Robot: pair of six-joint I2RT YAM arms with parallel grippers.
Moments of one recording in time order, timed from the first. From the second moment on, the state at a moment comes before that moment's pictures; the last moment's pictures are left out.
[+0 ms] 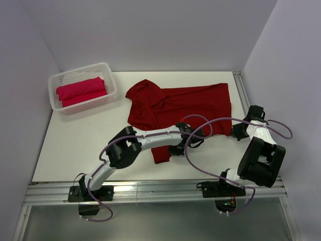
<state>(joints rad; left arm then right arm) -1.19 2.28 1.88 -1.11 -0.33 -0.89 -0.45 1.38 0.77 -0.56 -0.02 0.94</state>
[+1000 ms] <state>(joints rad) -0.94 0.97 0.86 -1.07 -0.26 -1.50 -0.40 1.19 0.69 -0.72 0.00 0.85</state>
